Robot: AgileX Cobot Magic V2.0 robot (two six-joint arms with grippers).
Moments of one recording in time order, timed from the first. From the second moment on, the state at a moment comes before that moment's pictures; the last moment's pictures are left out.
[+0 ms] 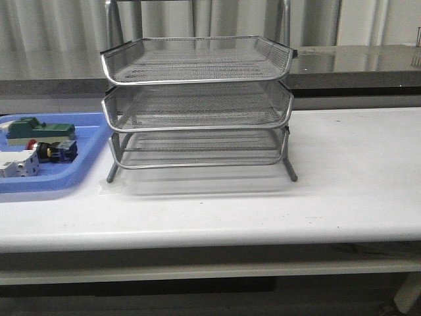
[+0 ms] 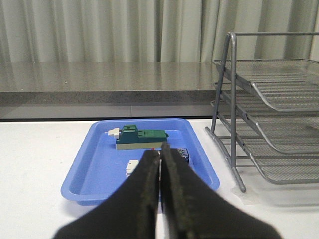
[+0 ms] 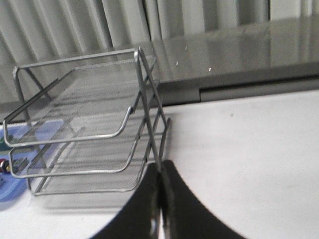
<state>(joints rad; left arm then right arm) -0.02 -0.01 0.00 0.14 0.04 -0.17 0.12 0.39 -0.47 0.25 0.31 -0.02</state>
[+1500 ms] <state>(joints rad) -0.02 -0.01 0.00 0.14 0.04 -0.17 0.12 1.47 -0.88 1.32 0.44 -0.64</state>
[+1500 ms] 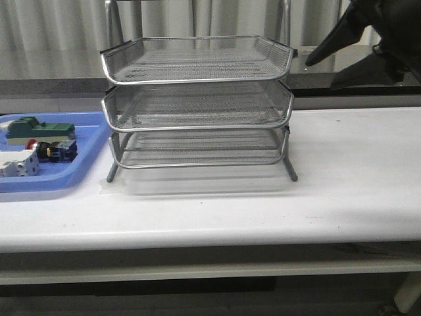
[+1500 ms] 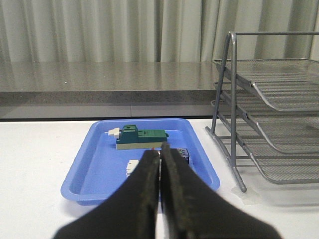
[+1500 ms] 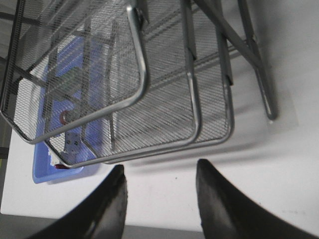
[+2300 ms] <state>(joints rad) -0.02 -0.01 0.00 0.14 0.04 -0.17 0.12 1.87 -1.10 1.49 0.55 -0.79</state>
